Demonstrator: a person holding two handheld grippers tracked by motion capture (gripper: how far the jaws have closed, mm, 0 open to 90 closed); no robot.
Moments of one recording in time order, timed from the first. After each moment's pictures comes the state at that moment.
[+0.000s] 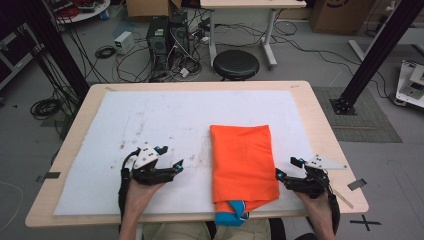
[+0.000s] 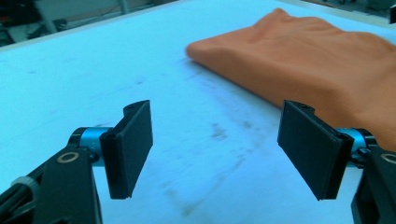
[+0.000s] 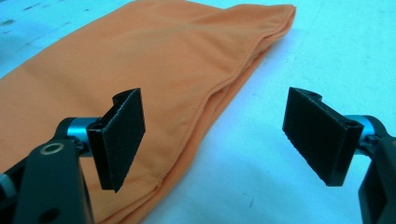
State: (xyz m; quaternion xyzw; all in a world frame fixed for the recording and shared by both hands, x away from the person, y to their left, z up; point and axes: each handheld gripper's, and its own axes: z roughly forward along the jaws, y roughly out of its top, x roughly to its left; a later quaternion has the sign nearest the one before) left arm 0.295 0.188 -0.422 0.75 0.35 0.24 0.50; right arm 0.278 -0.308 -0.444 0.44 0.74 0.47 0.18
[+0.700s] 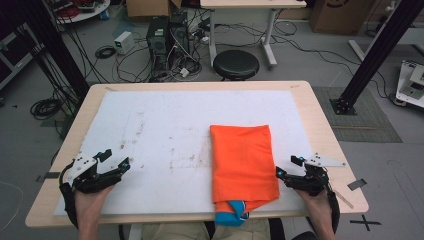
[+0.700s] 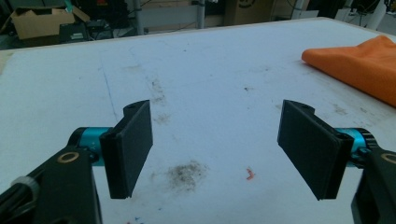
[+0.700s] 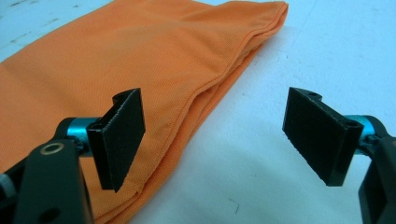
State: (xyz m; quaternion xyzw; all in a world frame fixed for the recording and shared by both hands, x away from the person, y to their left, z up) left arm 0.263 0.310 -0.430 0.67 0.45 0.31 0.51; right arm 0.285 -0.309 -0.446 0.44 0.75 0.46 0.19
